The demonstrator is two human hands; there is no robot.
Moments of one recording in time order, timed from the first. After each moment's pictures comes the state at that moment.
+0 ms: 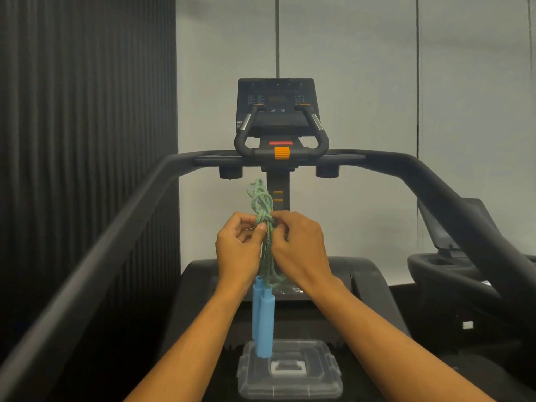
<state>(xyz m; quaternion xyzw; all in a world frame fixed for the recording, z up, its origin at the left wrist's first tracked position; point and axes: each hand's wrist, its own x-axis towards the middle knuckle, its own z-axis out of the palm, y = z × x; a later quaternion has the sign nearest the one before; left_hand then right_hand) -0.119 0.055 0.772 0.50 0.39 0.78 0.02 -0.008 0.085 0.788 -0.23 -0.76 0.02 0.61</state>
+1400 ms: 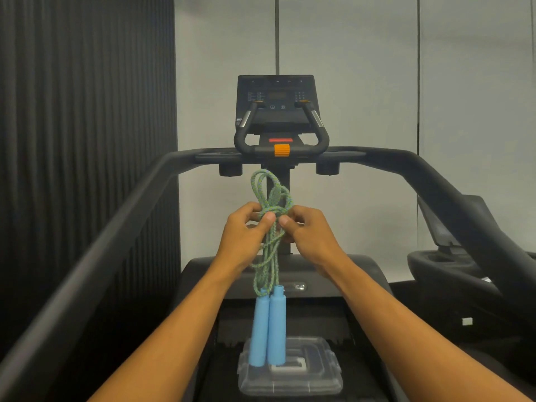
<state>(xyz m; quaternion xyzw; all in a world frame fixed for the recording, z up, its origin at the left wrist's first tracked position) -0.126 0.057 0.796 0.58 0.45 0.68 0.06 0.009 0.108 0.805 -0.20 -0.76 0.30 0.54</state>
